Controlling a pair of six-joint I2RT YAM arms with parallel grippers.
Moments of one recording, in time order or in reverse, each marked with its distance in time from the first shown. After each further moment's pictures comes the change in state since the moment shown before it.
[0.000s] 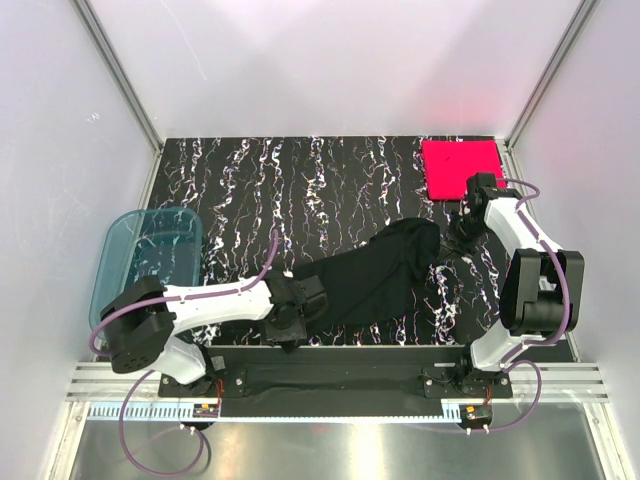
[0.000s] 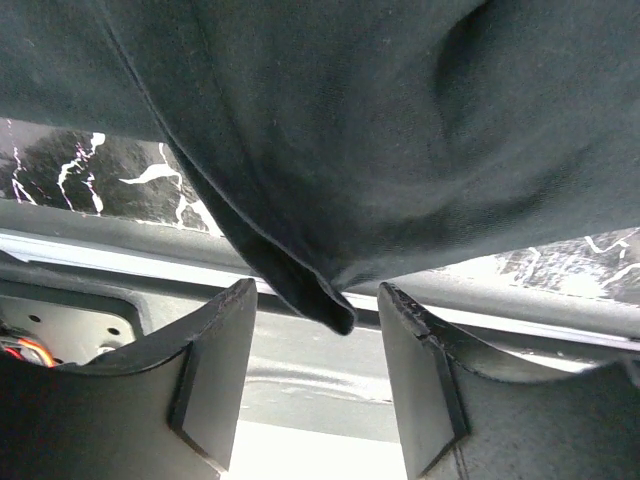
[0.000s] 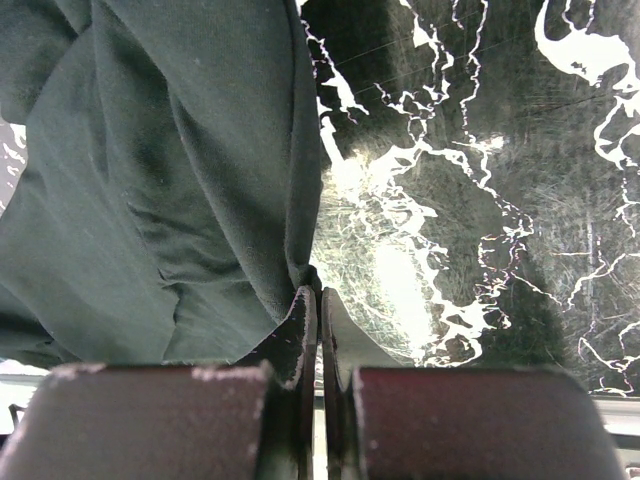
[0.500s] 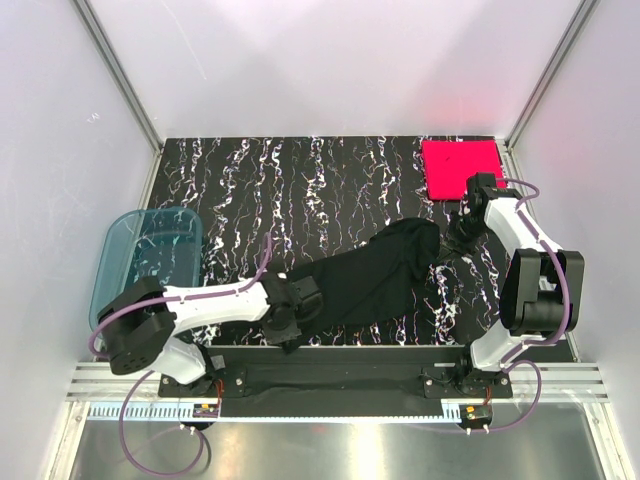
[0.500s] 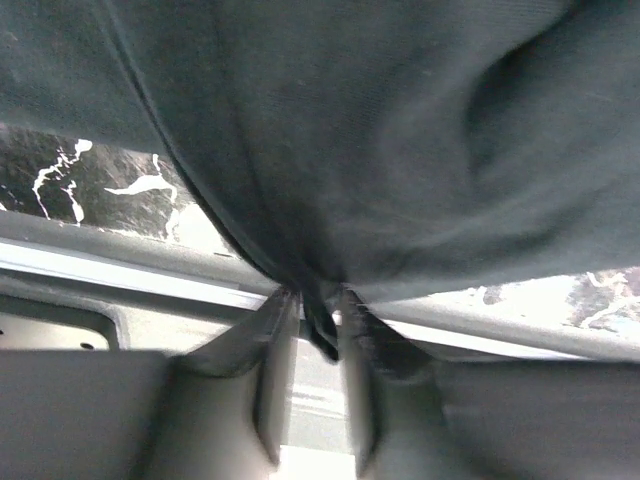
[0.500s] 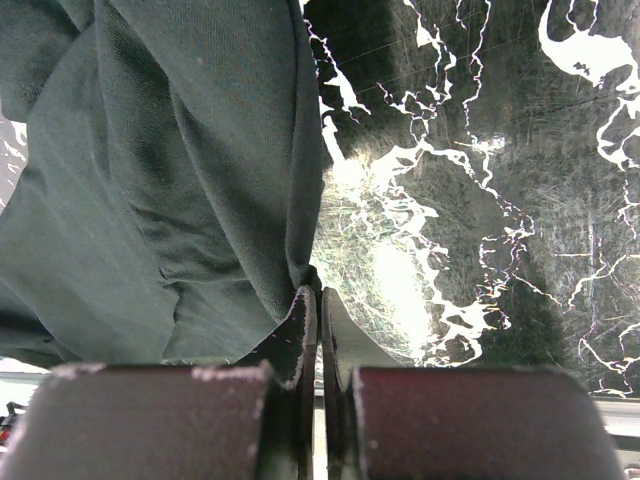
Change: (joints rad) left arm 0.030 -0.009 -0.056 0.063 0.017 -0.060; right arm 0.000 0.000 0.000 0.000 -0.006 -0.006
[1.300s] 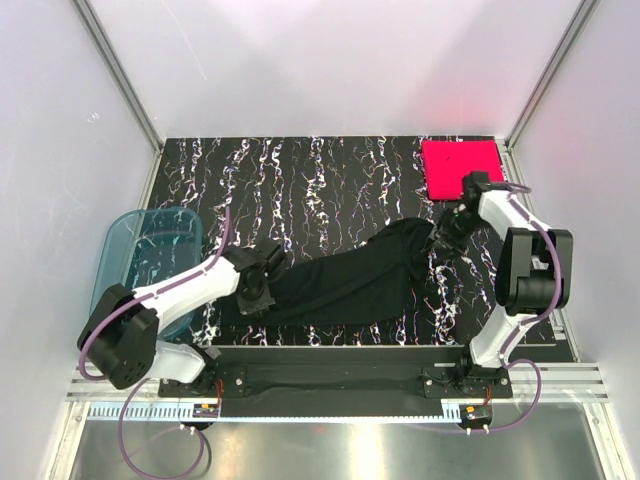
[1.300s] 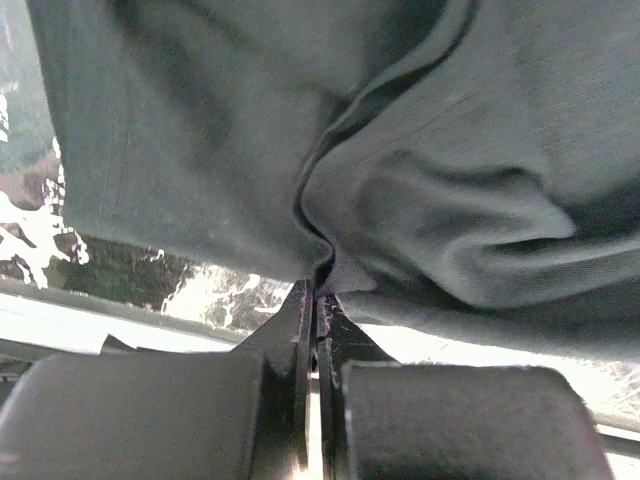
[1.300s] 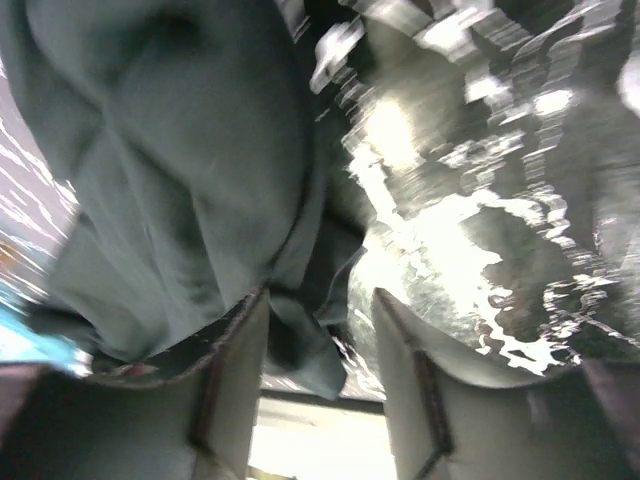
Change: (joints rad) left arm 0.402 -0.100 -0.010 0.003 -0.024 0.344; right arm 0.013 0.149 0.062 0.028 -0.081 0.096
